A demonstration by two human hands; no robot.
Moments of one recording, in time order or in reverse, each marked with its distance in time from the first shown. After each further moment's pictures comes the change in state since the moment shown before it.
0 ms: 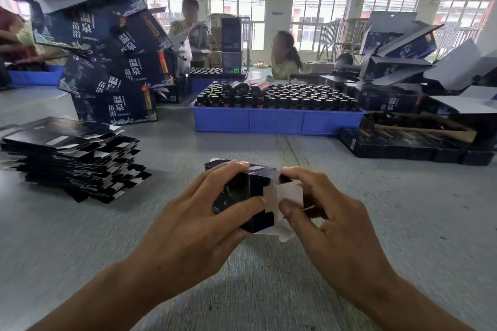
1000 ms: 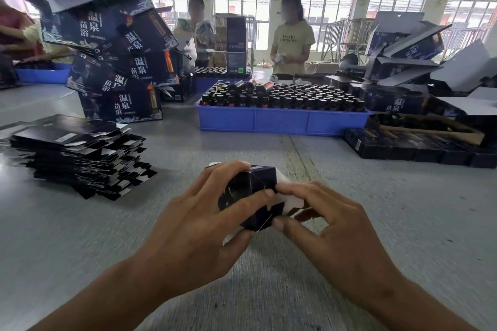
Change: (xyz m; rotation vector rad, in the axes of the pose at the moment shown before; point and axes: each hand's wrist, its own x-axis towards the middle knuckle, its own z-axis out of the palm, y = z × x) left_hand -0.003 -0.004 0.001 -0.021 -0.015 -0.019; right_hand 0.000 0.004 0.001 -0.059 -0.085 -0.056
